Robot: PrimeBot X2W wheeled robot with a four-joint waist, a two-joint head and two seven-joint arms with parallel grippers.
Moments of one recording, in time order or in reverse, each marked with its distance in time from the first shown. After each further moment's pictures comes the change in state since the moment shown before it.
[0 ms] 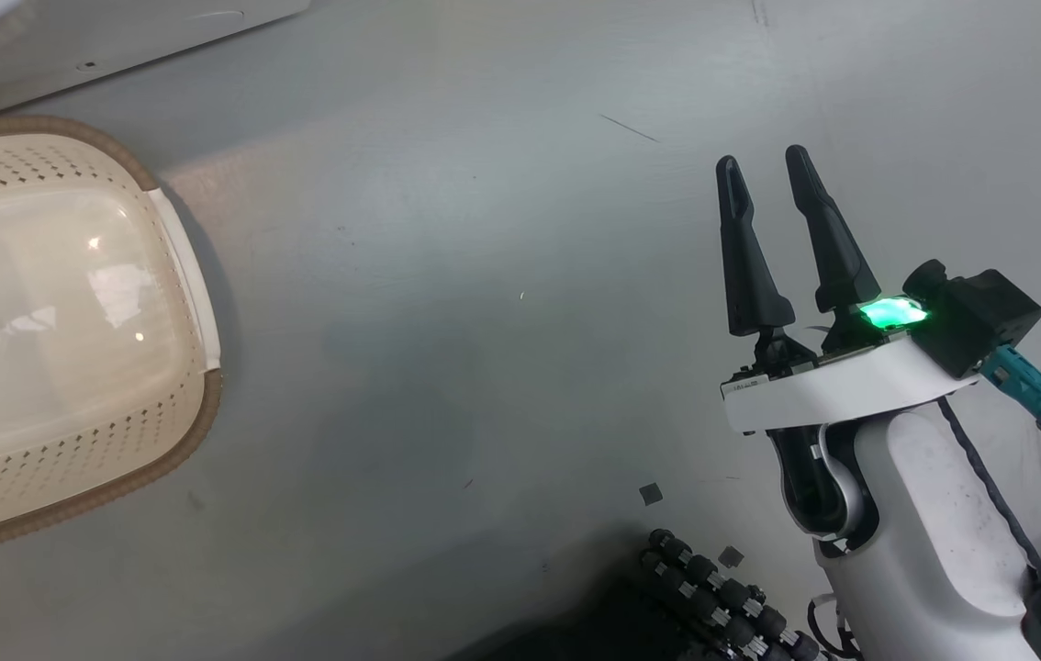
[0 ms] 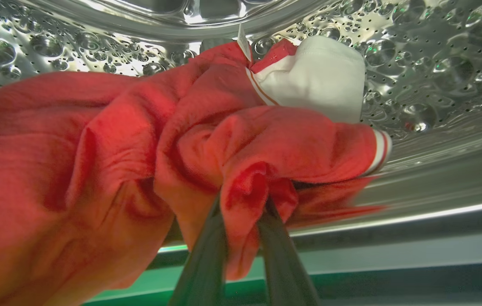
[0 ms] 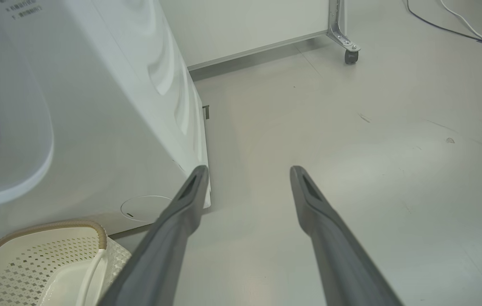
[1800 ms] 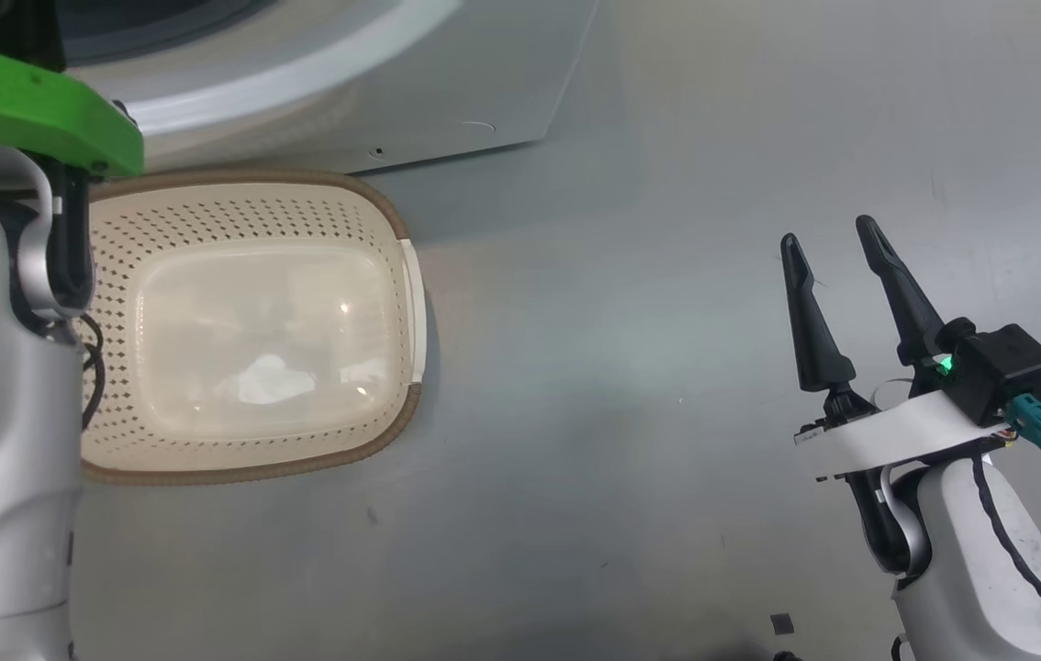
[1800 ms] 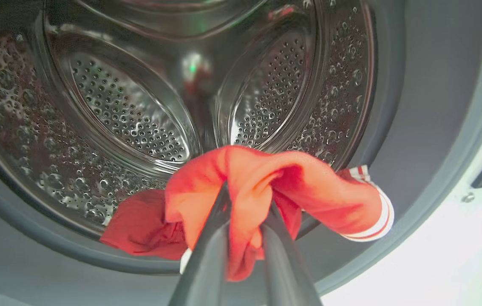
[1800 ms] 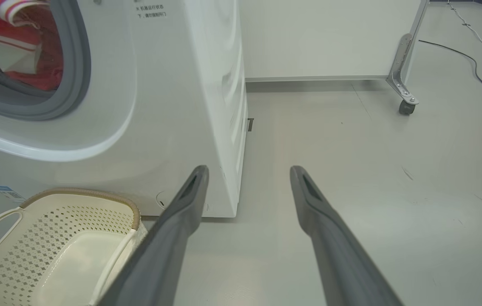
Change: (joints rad) left arm 0.407 -0.281 -0.070 -0.158 0.008 -0.042 -0.685; right arm 0.088 -0.047 -0.157 0.086 -0.278 0.000 0.000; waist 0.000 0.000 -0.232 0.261
